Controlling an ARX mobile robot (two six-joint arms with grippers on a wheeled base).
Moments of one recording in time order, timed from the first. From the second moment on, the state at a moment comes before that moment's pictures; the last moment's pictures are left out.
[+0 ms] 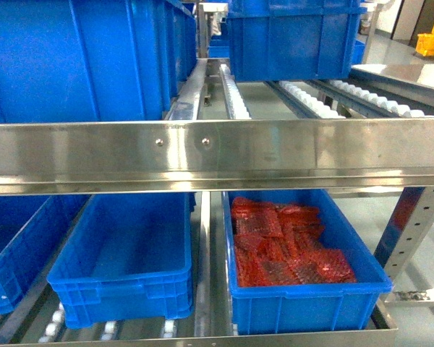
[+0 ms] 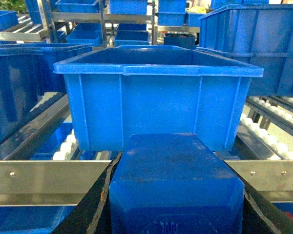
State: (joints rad) left arm 0.15 0.68 0.40 0.28 0.14 -0.02; right arm 0.00 0.00 0.01 -0.01 0.00 0.00
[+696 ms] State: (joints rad) left arm 0.14 0.68 0.40 0.28 0.14 -0.02; right arm 0.00 0.00 0.01 -0.01 0.00 0.00
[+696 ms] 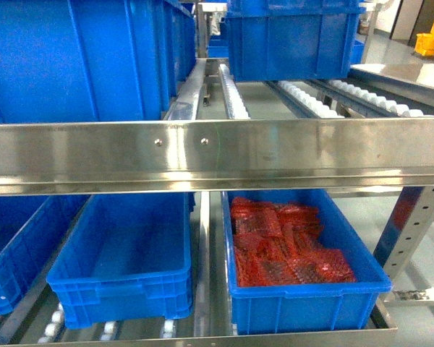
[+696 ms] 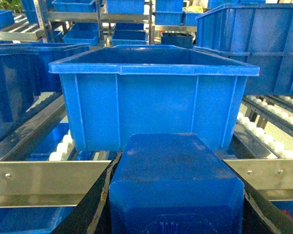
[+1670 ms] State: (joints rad) left arm 0.14 0.68 0.40 0.28 0.14 -0.02; right arm 0.00 0.00 0.01 0.00 0.00 0.00
